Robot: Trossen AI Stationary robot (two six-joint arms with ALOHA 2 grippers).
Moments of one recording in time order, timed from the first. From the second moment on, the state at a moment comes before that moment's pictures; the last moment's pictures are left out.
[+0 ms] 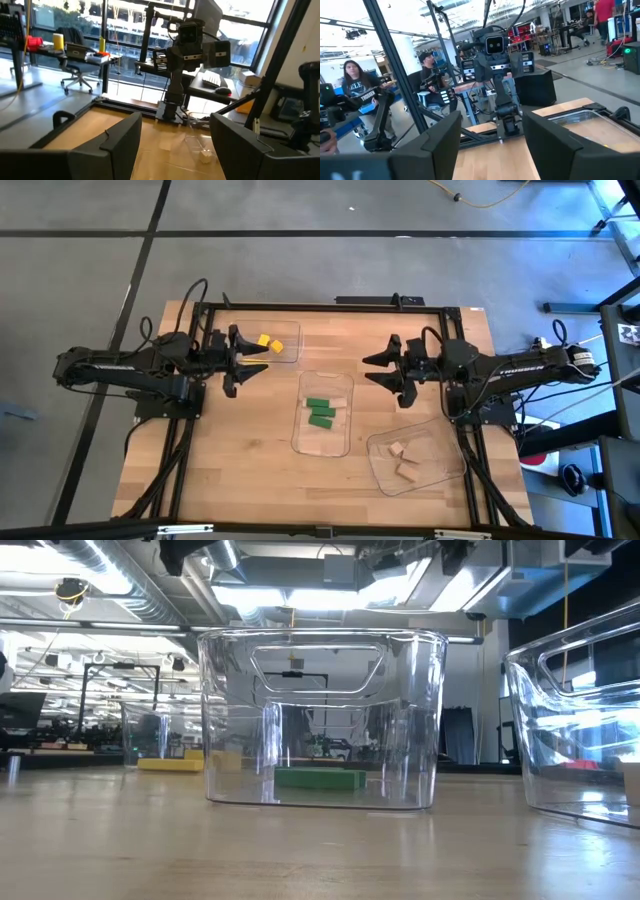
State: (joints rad) left arm 0.03 0.63 0.57 0.18 -0.09 -0.18; right arm 0.04 0.98 0.65 0.45 0.00 0.30
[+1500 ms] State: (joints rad) left arm 0.03 0.20 0.22 0.14 -0.06 -0.28; right arm 0.04 0.98 0.65 0.44 0.00 0.31
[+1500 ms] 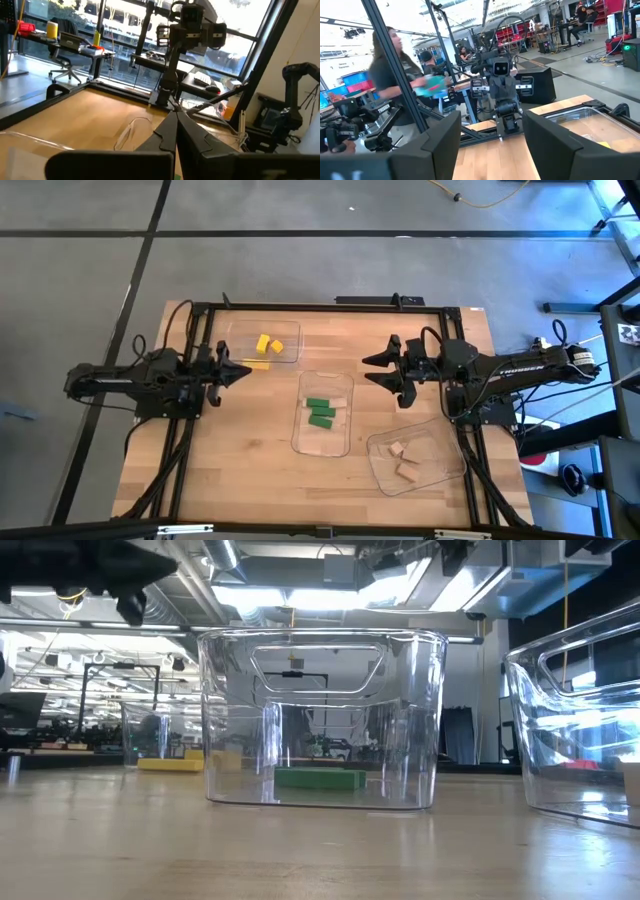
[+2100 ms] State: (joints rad) left arm 0.03 0.00 0.01 0.16 -0.07 -0.35; right arm 0.04 0.98 0.65 0.43 0.02 0.31
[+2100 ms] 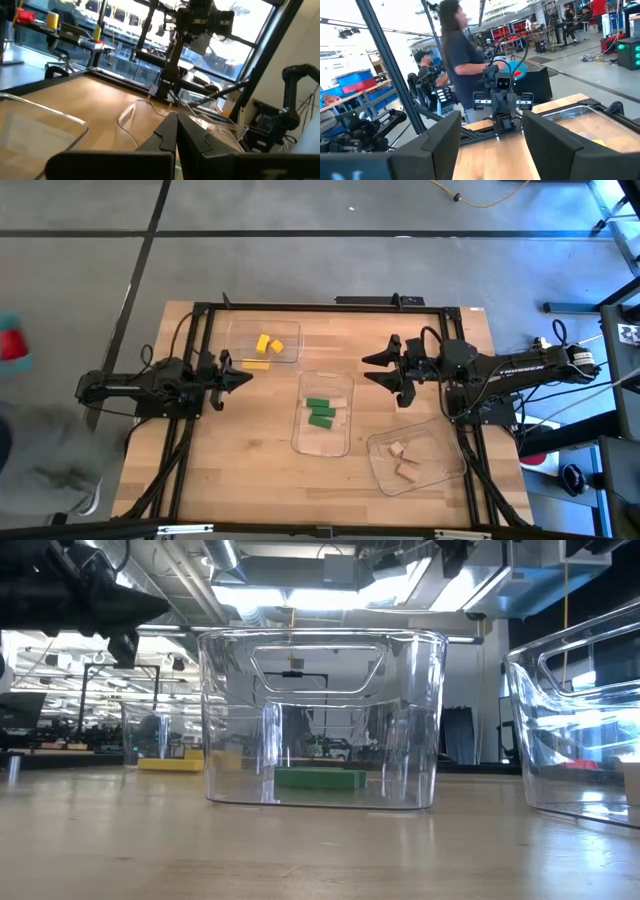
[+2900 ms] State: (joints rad) left arm 0.03 0.00 0.01 0.11 -0.04 -0.30; right arm 0.03 0.68 0.65 -0.10 0.08 0.39
